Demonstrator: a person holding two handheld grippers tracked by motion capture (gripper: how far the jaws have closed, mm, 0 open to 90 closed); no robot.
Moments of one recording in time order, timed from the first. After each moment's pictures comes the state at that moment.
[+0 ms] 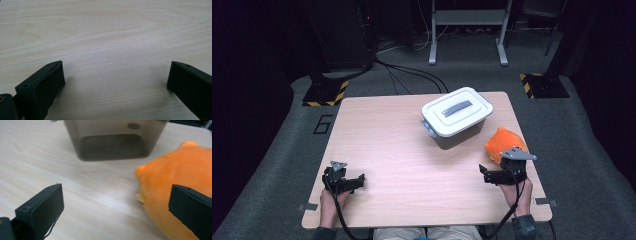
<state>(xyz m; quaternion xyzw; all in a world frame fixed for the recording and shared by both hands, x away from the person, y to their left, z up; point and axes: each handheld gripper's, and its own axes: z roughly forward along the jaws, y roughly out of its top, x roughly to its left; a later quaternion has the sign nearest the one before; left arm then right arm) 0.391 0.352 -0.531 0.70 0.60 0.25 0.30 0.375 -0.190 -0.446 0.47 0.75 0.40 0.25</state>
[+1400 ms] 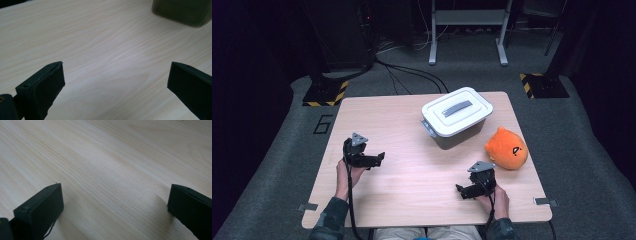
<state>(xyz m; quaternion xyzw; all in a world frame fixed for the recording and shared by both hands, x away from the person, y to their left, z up) 0.446 0.286 -0.455 0.77 0.47 0.24 0.37 0.392 -0.131 -0.530 0.40 0.83 0.35 0.17</state>
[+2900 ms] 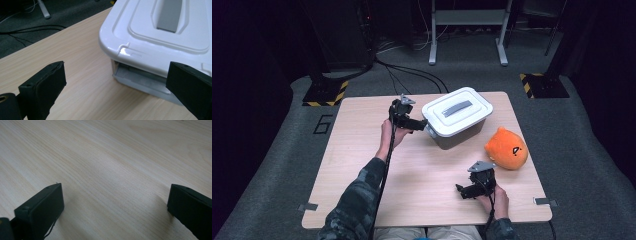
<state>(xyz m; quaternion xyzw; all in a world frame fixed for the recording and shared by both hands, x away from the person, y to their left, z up) 0.551 0.152 -0.398 0.81 0.39 0.21 0.39 0.393 -0.131 -0.530 0.40 0.83 0.35 0.17</state>
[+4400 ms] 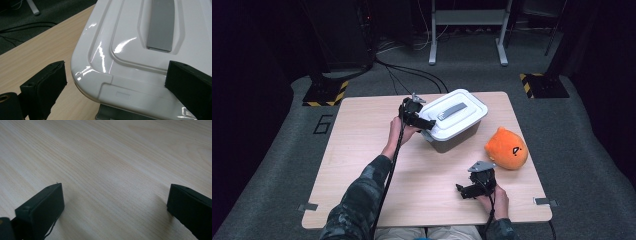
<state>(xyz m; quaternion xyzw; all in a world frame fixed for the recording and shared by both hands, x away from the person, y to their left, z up) 0.561 0.129 -0.404 0.83 0.38 0.19 0.37 0.393 -0.132 -0.529 0.40 0.83 0.35 0.17</state>
